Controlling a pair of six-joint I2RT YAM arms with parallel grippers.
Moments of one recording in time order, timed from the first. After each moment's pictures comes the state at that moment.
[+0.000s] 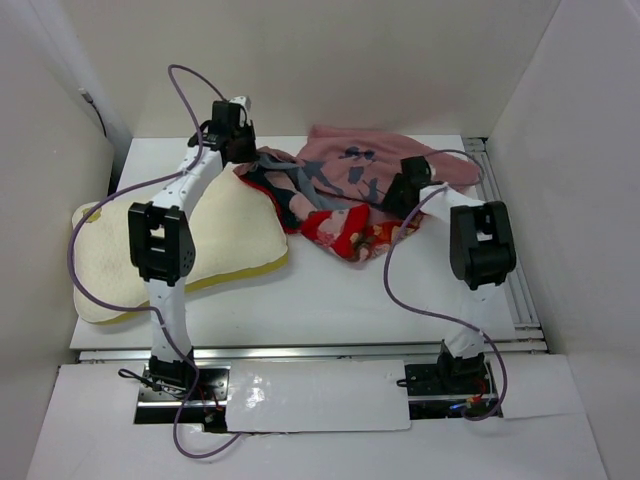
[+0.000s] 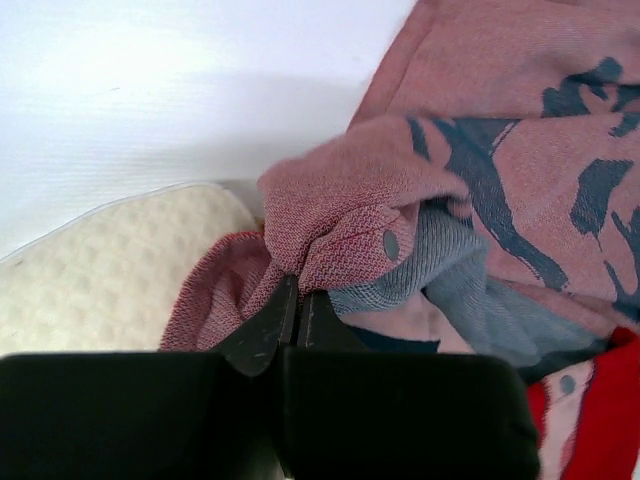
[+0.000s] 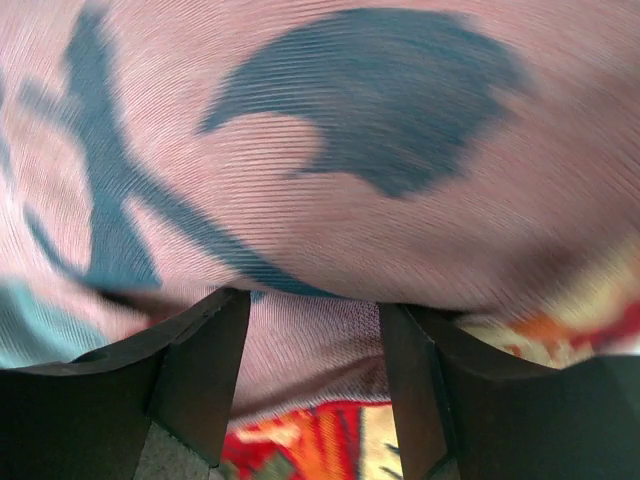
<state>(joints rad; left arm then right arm) -0.17 2.11 1.96 -0.52 0.03 -0.29 0.18 2.01 1.33 -0.24 0.07 0.59</state>
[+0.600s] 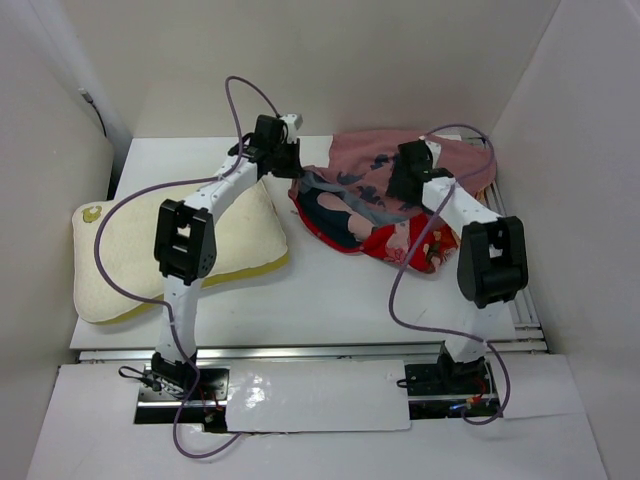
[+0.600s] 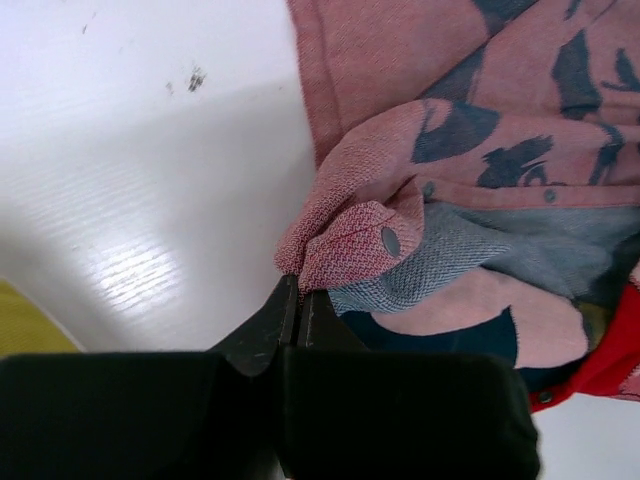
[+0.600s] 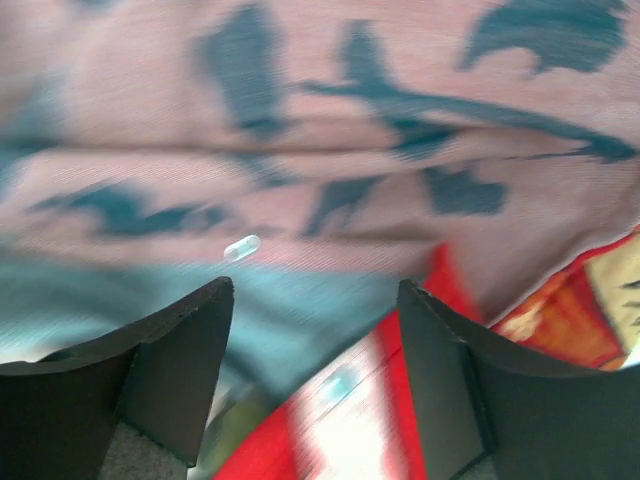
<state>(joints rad) -0.35 2.20 1.98 -0.45 0.21 -0.23 0.16 1.85 1.39 -0.42 0.32 0.45</state>
